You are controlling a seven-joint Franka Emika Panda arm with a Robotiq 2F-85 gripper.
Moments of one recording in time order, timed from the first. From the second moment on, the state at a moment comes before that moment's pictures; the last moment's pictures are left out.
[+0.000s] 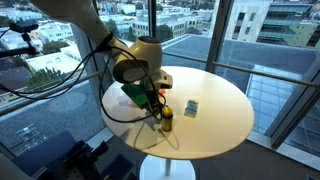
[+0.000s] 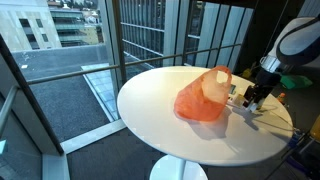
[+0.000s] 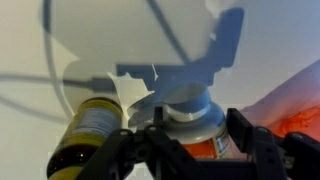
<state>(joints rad) -0.05 0.14 -0.05 -2.46 0.27 2.65 -0.18</state>
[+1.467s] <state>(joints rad) -0.11 0.18 -0.04 -2.46 0.27 2.67 -0.17</state>
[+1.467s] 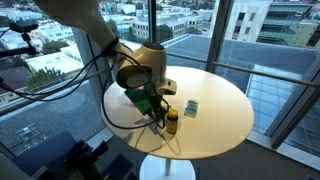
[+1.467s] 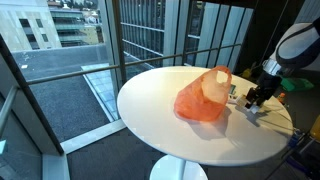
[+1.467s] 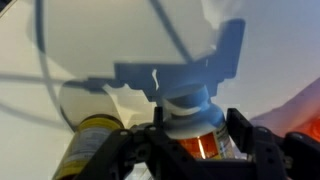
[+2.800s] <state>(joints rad) -0.09 0.09 -0.02 -2.44 0.21 2.54 -0.10</state>
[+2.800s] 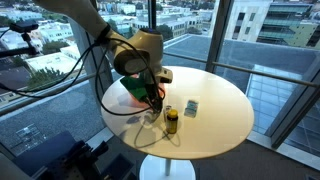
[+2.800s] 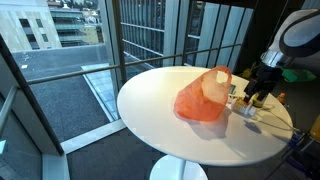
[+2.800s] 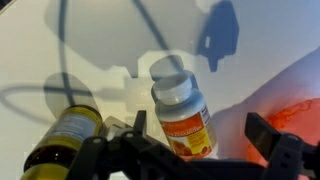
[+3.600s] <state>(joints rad) -0.05 -0.23 -0.02 -2.41 0.08 2.20 0.05</state>
